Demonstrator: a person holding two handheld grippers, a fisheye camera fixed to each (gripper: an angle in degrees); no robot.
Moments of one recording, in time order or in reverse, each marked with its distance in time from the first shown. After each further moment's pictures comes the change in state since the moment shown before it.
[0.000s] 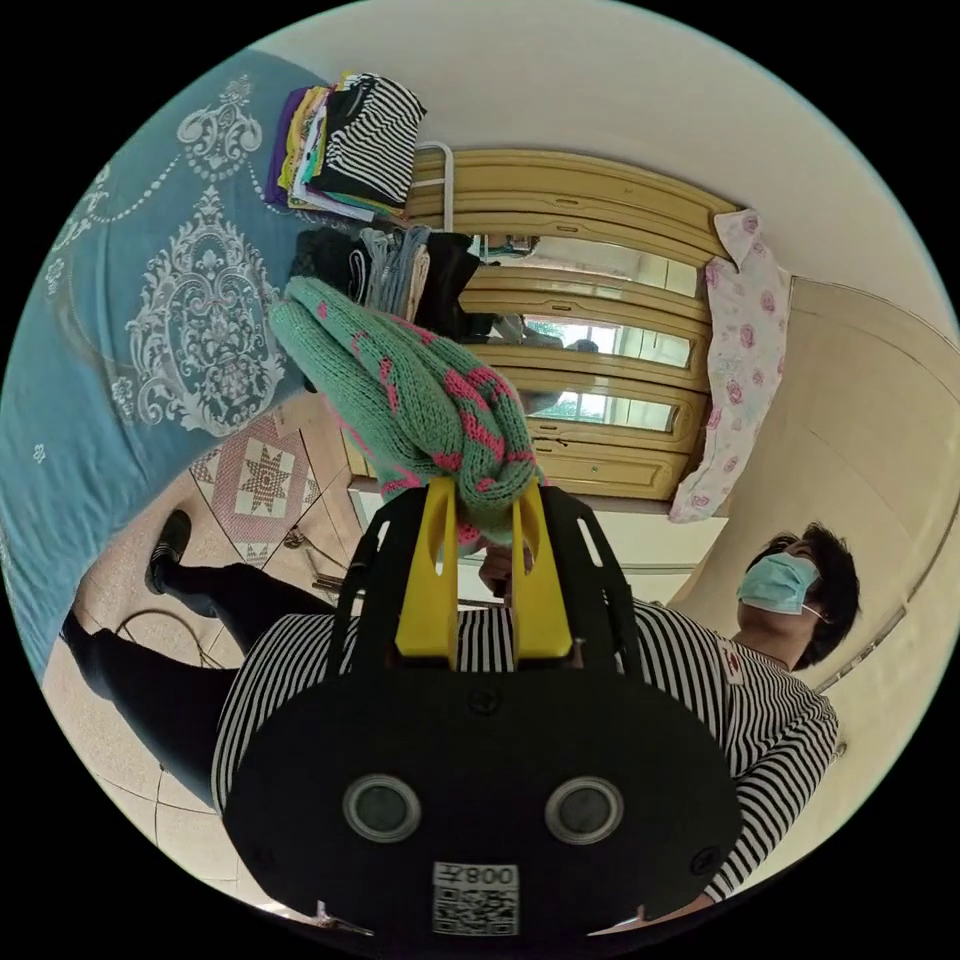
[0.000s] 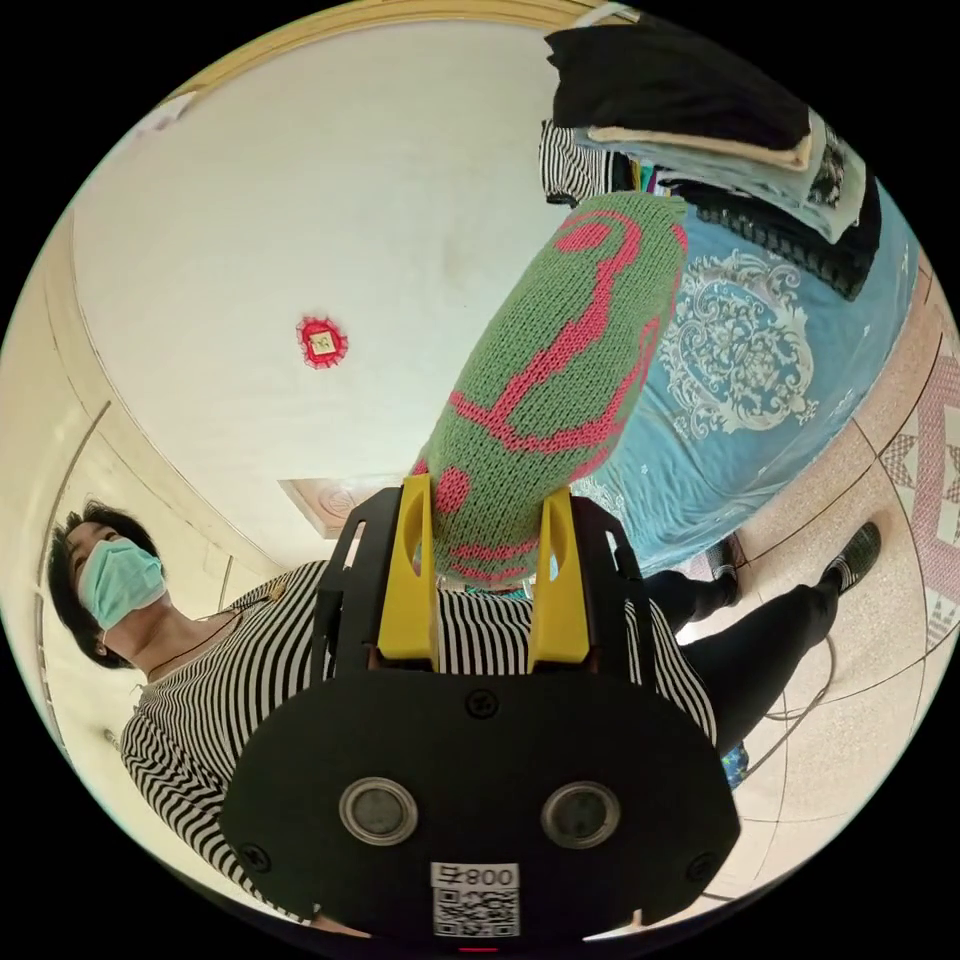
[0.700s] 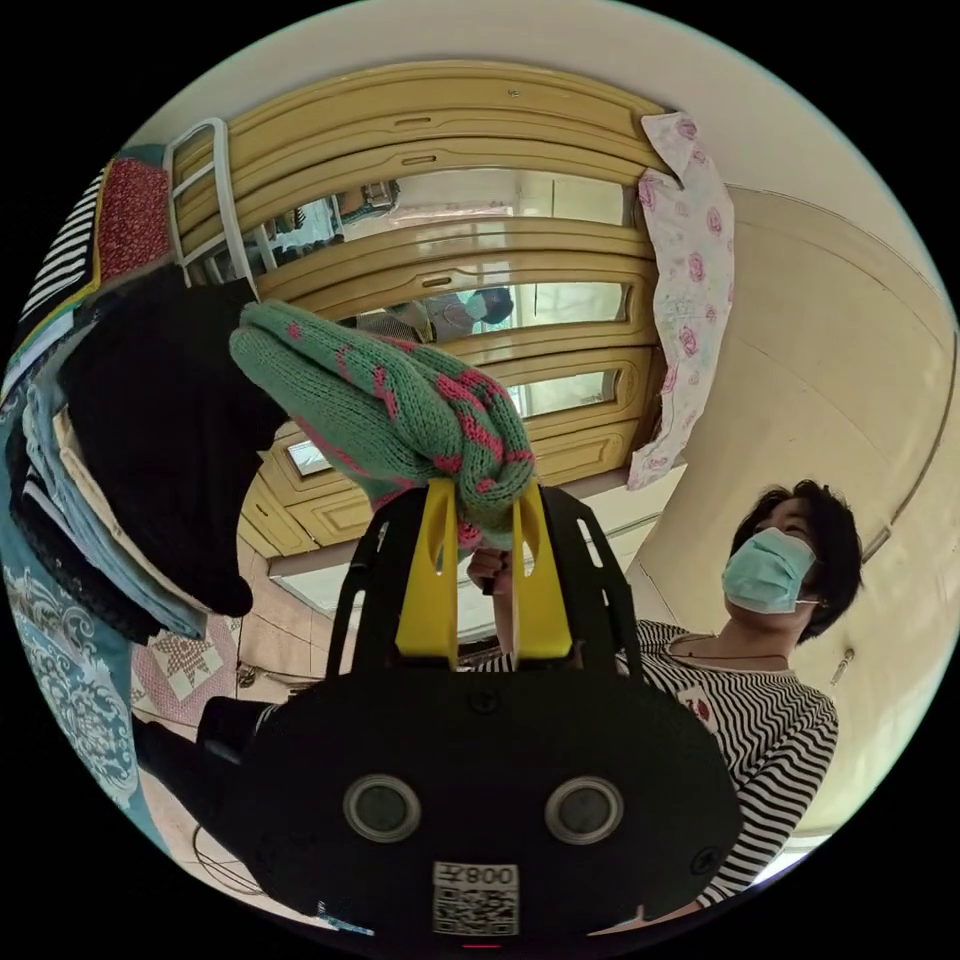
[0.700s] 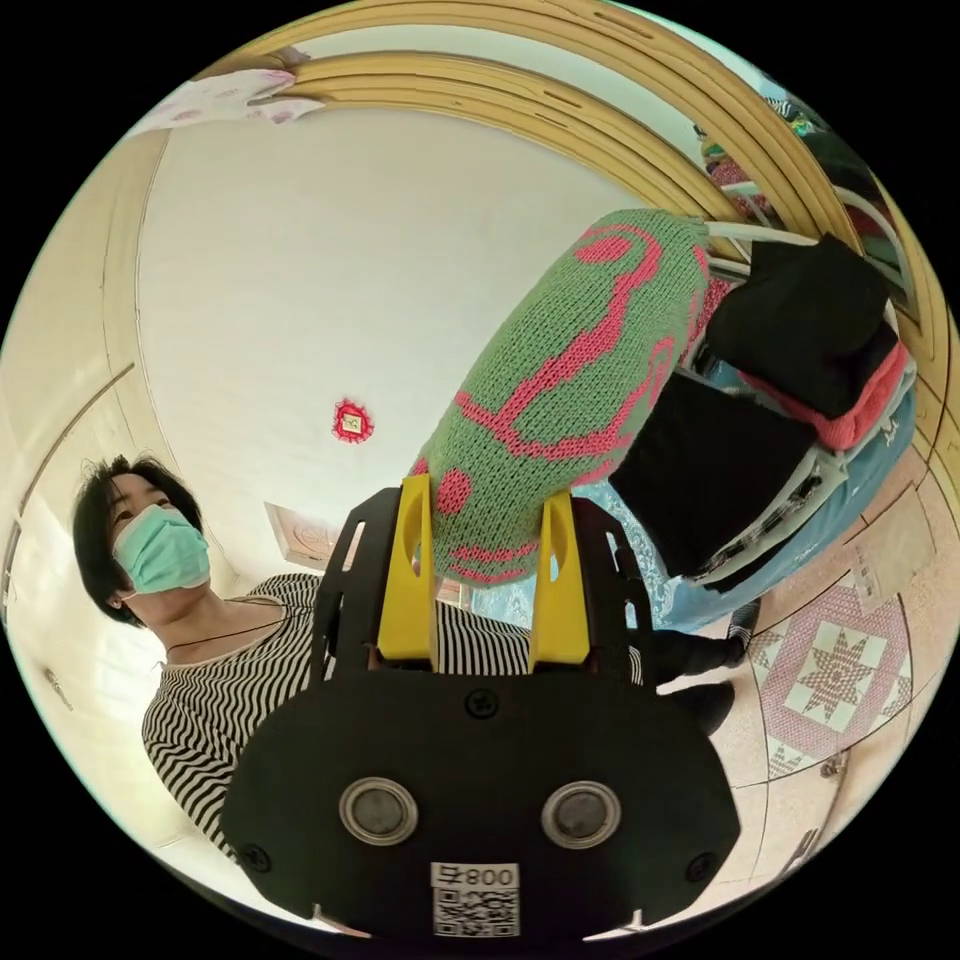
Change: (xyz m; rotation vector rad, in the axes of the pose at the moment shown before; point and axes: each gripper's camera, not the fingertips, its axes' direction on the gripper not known) left arm -0.084 -0.417 0.429 -0.153 0.215 0.328; right arm -0.229 -0.030 -0.442 0.175 0.154 -0.260
